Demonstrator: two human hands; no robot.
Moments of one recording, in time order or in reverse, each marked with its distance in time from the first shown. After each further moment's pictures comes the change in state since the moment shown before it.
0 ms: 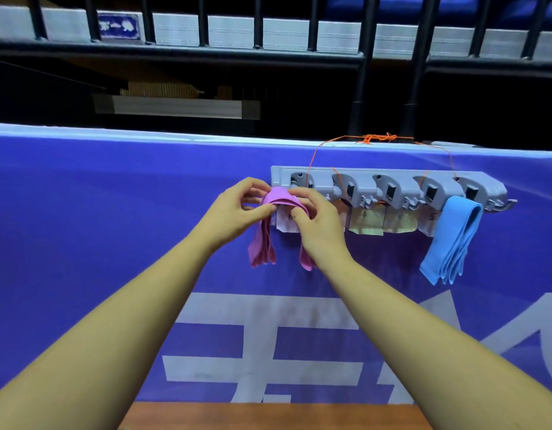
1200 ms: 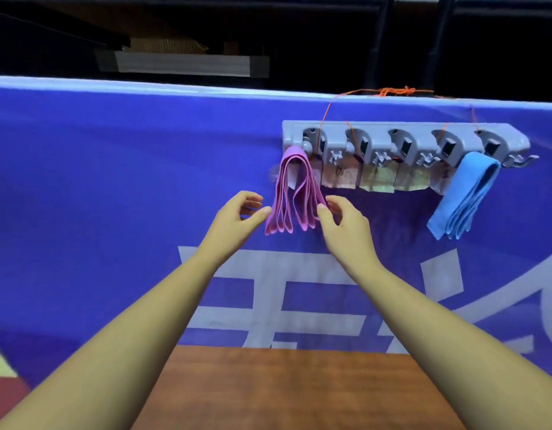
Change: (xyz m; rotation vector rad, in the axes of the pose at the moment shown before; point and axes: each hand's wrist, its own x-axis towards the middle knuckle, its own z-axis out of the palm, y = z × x) left_hand -0.084 -0.047 0.031 -0.008 0.107 -0.225; right_hand -0.071 0.037 -0.023 -0.291 0.025 0.189
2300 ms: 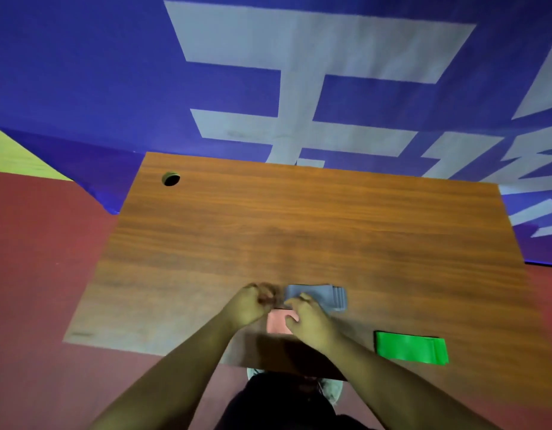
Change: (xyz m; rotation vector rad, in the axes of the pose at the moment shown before) left_hand -0.430 -0.264 0.123 0.185 -0.755 -0.720; right_hand -0.435 0.244 0.115 -0.378 -1.138 0.491
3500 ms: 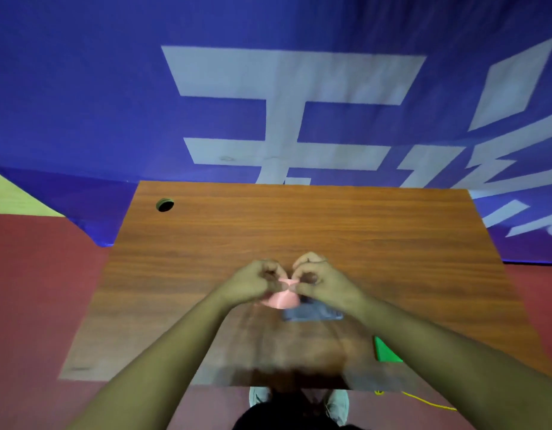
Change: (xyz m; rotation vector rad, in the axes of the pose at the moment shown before) left_hand -0.021 0.098 -0.083 -0.241 -0.103 0.191; right_hand -0.019 -0.043 -0.107 0.300 0.267 -0.359
